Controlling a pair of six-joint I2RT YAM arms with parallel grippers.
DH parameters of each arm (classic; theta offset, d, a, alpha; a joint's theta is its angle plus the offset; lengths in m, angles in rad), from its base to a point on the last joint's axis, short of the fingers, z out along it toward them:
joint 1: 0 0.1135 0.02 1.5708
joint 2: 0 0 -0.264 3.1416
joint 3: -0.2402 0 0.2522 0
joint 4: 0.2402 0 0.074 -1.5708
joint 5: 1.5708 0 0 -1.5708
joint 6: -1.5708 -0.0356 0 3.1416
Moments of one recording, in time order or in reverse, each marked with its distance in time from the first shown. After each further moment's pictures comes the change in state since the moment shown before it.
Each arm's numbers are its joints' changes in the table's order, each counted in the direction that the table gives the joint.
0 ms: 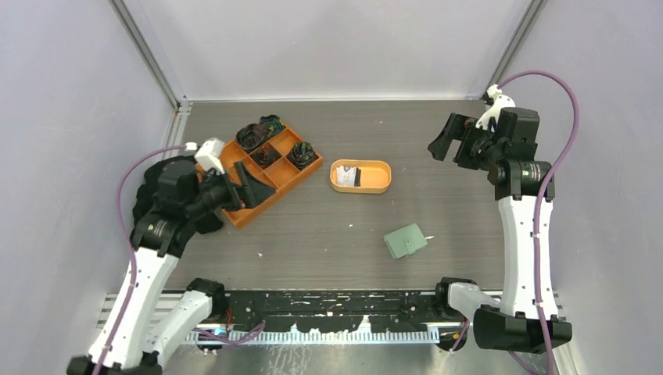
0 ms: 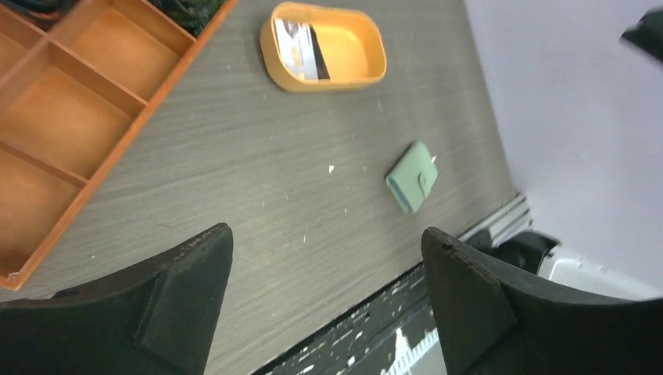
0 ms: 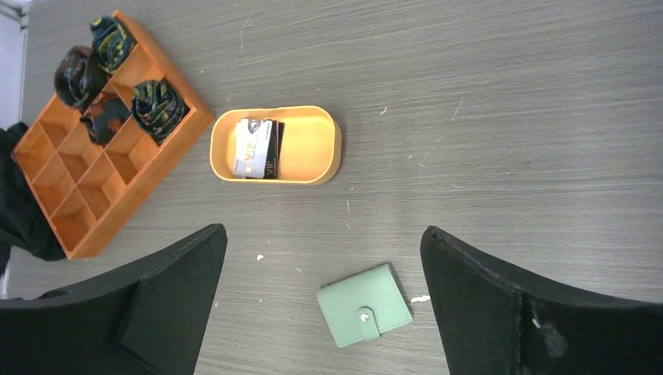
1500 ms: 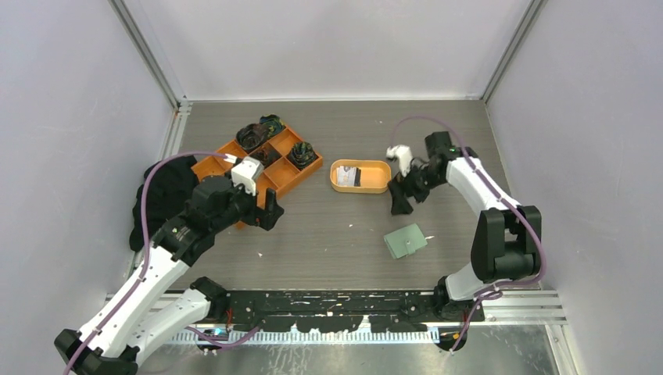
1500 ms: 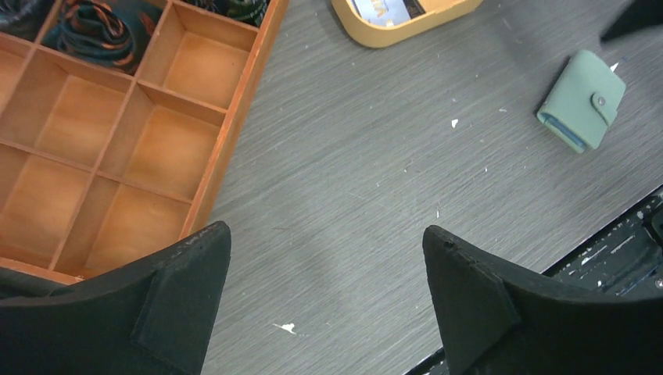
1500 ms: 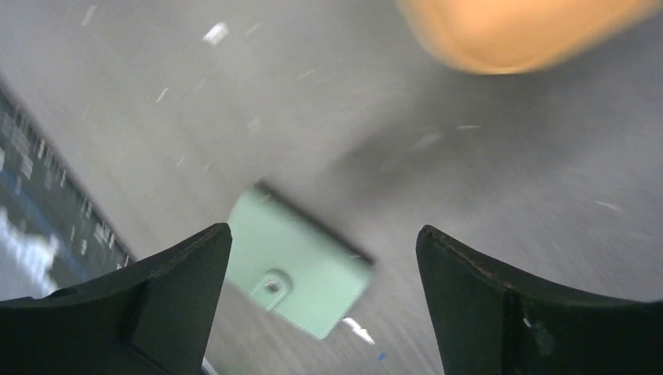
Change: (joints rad) left arm -0.350 -0.040 0.122 -0.048 -0.387 -0.394; right arm 0.151 -0.426 0.306 -0.105 -0.290 0.779
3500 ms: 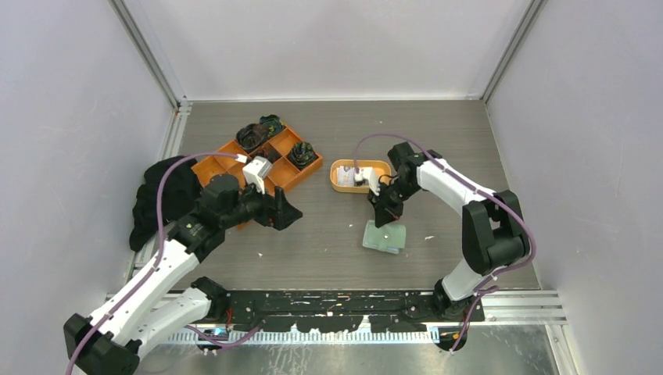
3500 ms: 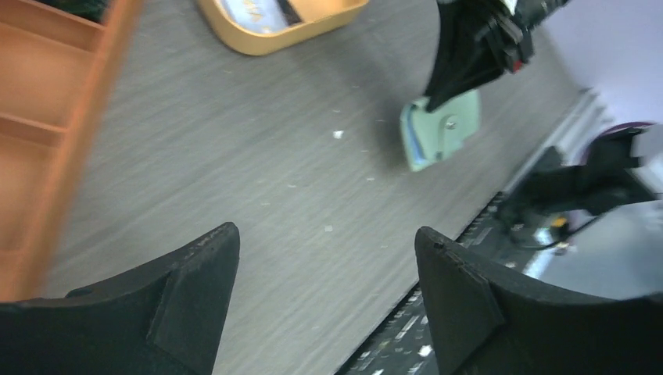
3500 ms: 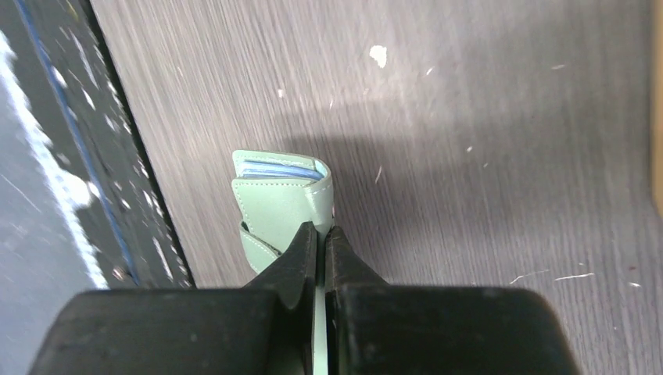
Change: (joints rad) left arm 0.000 -0.029 0.054 -0.140 0.203 0.134; right arm 0.309 -0.109 0.045 0.157 -0.033 0.301
